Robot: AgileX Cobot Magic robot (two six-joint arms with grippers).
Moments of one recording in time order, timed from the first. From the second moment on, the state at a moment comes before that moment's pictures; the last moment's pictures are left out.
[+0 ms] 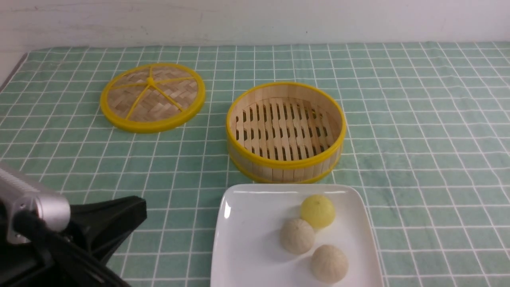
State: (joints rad) right arm 0.00 -0.01 0.01 0.06 0.39 0.01; left arm -0.76 0.52 -0.46 0.31 0.31 -0.50
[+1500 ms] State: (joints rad) right arm 0.00 -0.01 0.01 0.06 0.39 0.01; left arm -0.02 -0.01 0.03 0.17 0.37 -0.30
